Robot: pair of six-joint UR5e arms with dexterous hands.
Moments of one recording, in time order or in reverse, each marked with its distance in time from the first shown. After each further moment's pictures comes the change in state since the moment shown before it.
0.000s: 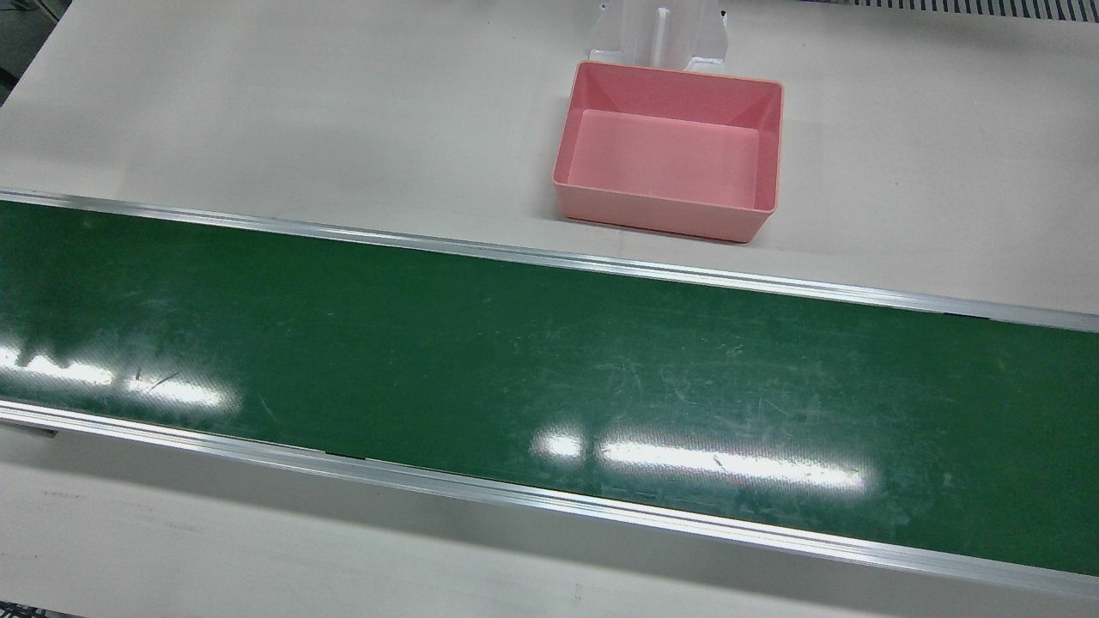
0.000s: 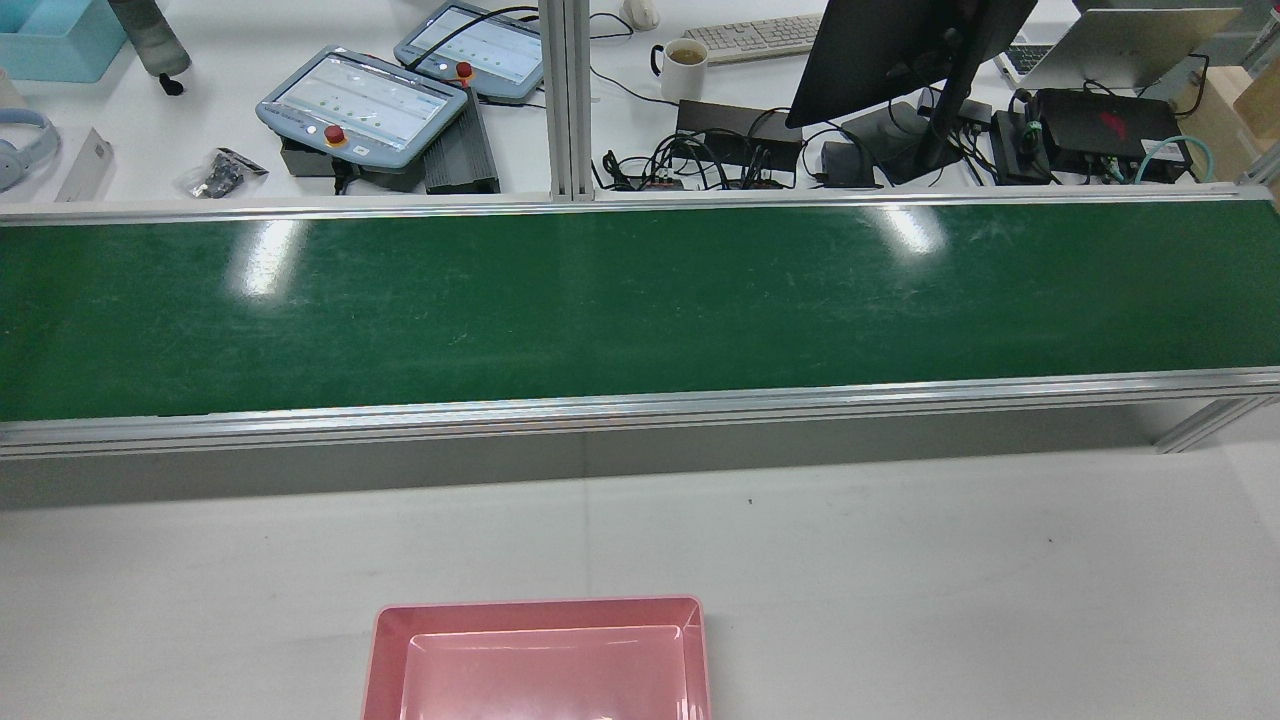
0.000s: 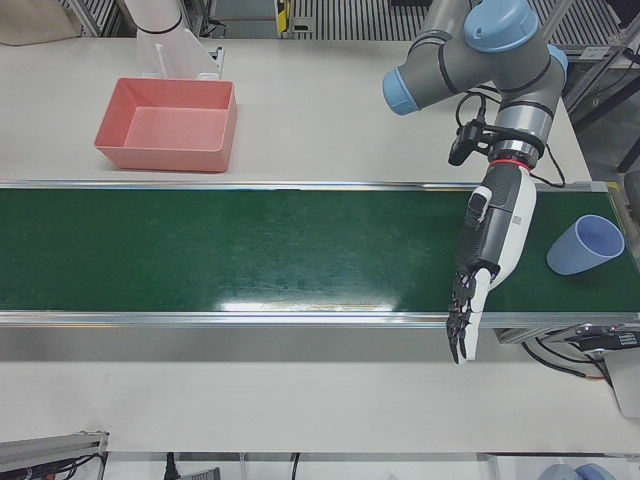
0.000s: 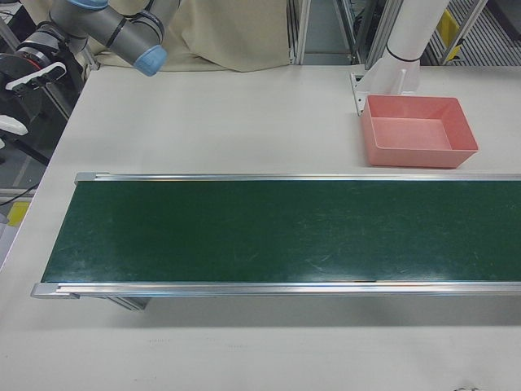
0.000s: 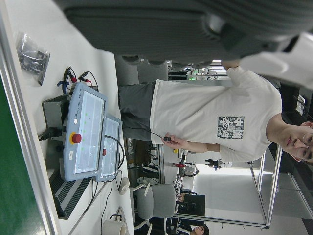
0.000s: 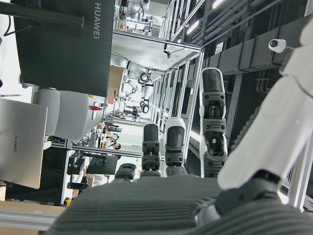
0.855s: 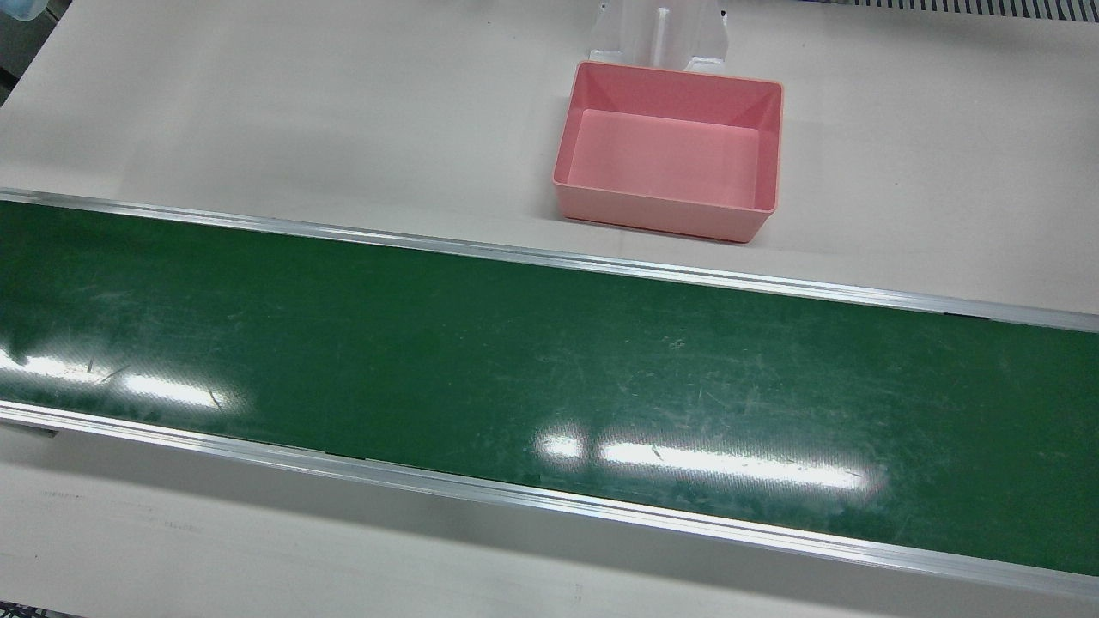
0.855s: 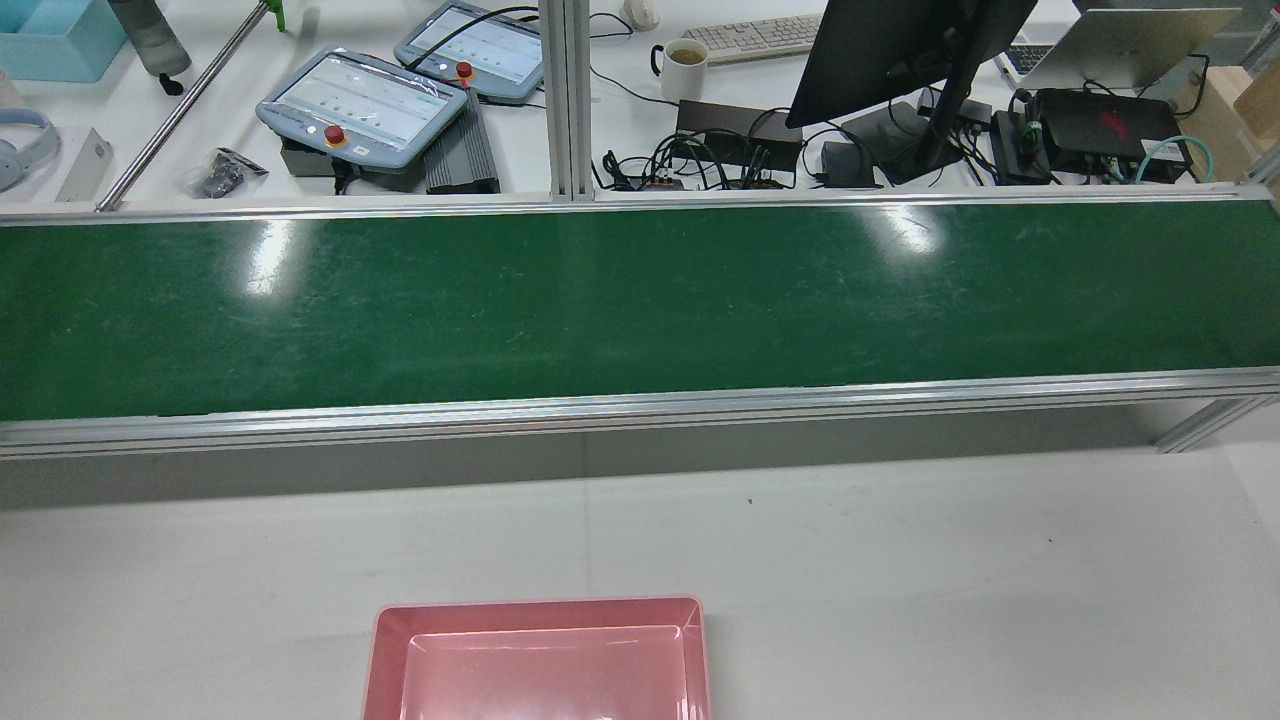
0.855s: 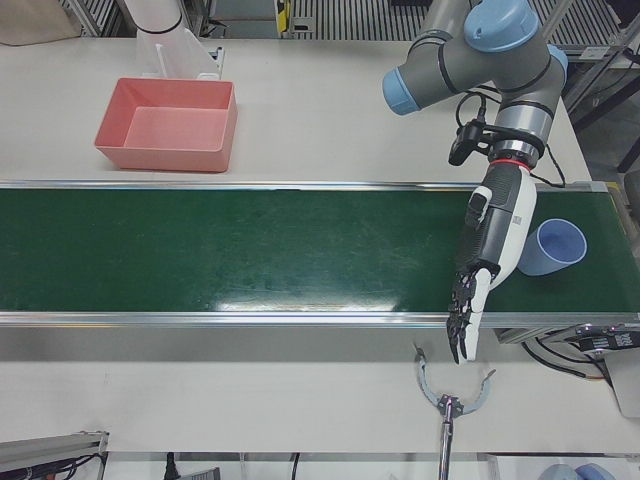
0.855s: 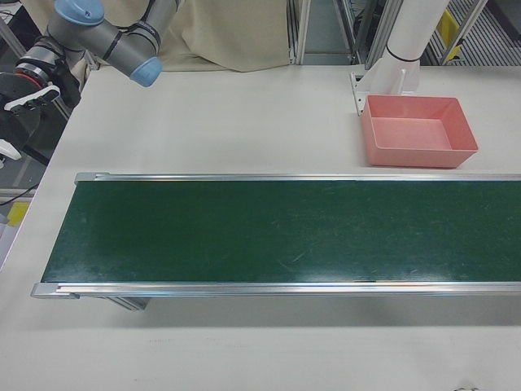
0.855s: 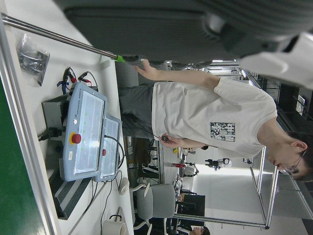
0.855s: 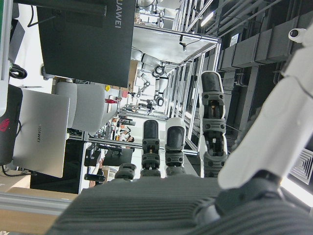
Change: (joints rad) left arm 0.000 0.000 0.000 0.000 -0.001 0.000; right arm -0.020 0.025 -0.086 0.002 0.008 0.003
